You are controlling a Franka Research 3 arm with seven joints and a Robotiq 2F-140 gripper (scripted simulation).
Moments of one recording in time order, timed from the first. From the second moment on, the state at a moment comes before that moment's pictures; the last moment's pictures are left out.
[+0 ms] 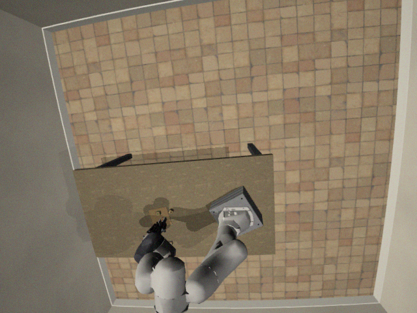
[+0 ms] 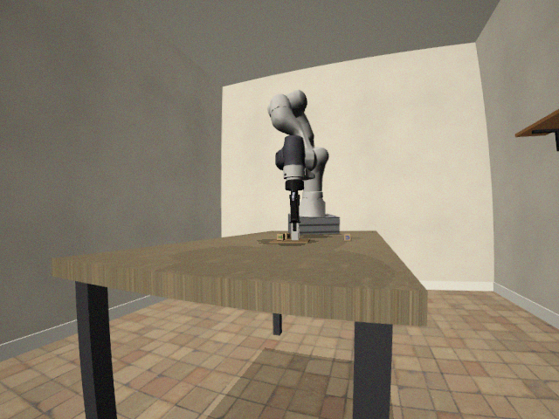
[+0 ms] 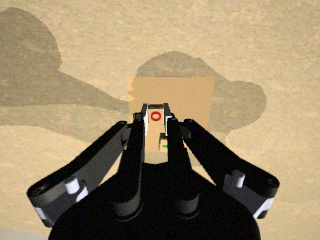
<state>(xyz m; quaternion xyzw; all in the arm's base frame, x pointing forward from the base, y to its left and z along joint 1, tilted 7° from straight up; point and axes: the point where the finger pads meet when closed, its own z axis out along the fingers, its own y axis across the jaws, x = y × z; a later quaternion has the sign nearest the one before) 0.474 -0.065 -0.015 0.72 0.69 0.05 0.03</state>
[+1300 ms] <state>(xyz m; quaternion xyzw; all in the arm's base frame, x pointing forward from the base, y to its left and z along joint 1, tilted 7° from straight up) 0.477 -0.065 0.037 0.73 0.68 0.06 0.03</state>
